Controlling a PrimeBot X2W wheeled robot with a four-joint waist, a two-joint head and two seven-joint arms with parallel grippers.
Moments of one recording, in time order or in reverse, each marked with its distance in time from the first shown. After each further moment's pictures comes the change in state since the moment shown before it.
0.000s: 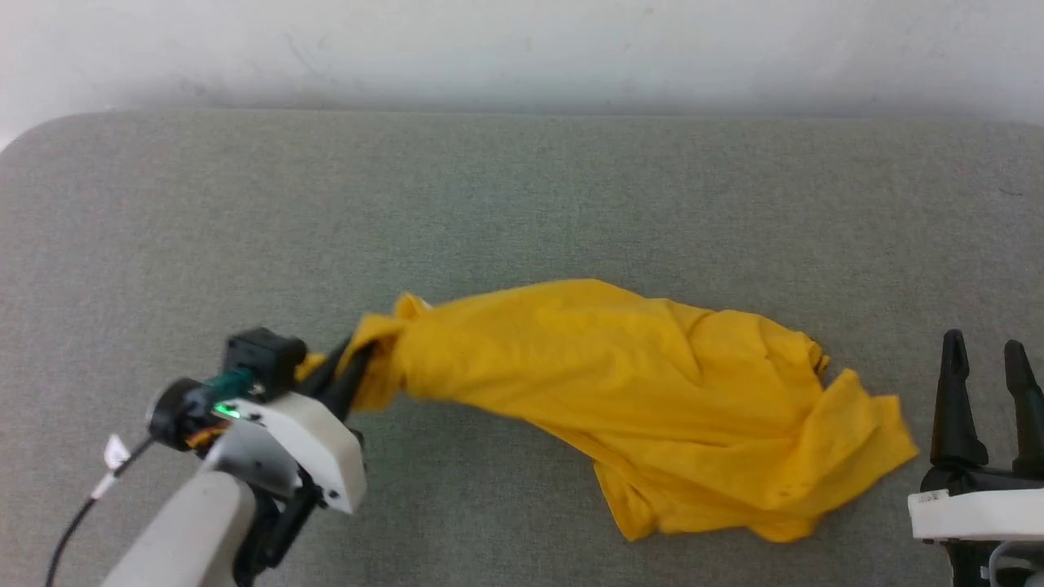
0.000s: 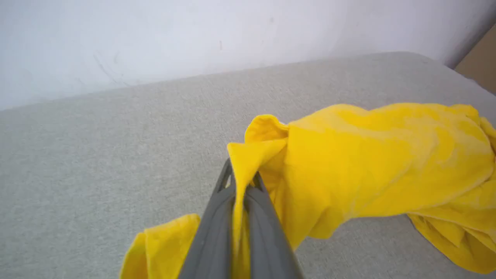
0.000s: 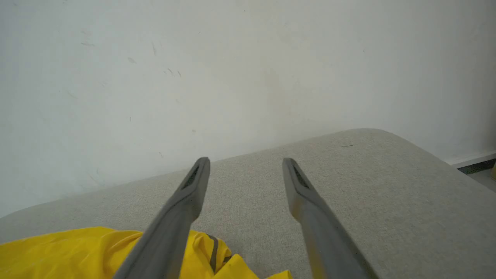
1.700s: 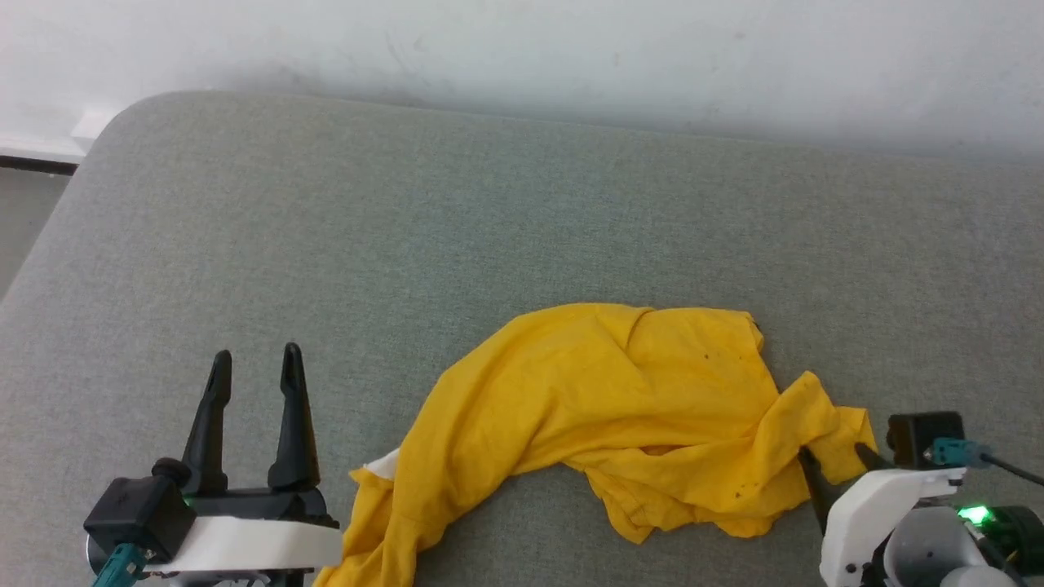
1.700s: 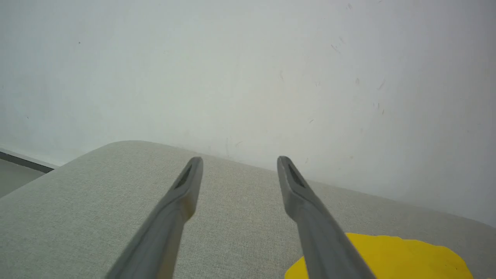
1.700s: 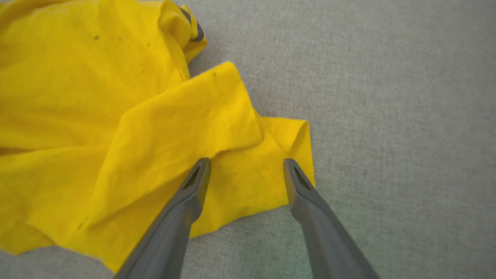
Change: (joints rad) left arm 0.350 -0.305 0.402 -0.284 0.164 0.078 -0.351; right arm -0.017 0.002 0.114 0.089 -0.238 0.000 0.627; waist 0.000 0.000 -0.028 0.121
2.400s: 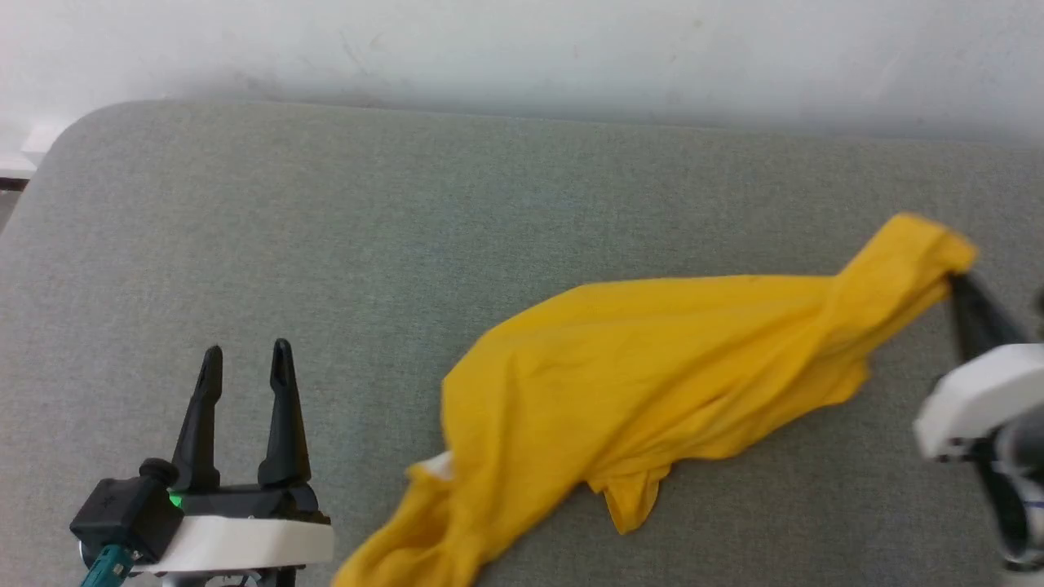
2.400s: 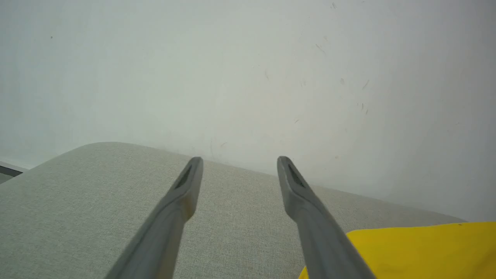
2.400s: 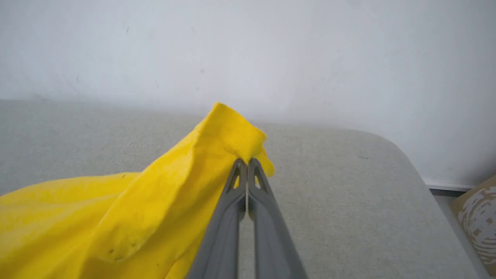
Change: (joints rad) left arm -0.012 -0.089 0.106 0.028 0.060 -0.119 0.000; right arm -0.165 0.002 -0.112 -0.221 -0.068 0.000 0.006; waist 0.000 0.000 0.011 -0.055
